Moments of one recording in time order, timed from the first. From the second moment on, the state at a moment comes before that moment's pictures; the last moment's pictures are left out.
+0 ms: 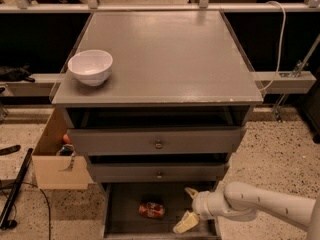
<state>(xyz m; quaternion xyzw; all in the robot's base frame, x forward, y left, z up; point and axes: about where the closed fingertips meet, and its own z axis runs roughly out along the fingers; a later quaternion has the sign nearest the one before) 0.454 -0.085 0.332 -0.48 0.77 0.30 0.28</state>
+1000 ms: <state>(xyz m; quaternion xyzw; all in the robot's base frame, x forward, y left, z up) 0.439 -0.060 0.264 -0.44 0.79 0.28 0.32</state>
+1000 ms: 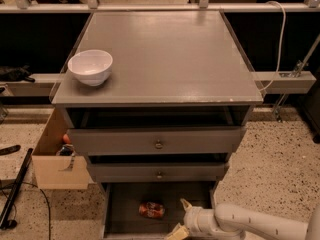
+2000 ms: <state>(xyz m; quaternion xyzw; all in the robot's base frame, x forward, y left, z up) 0.510 -0.019 0.231 -0.48 0.77 0.26 0.32</state>
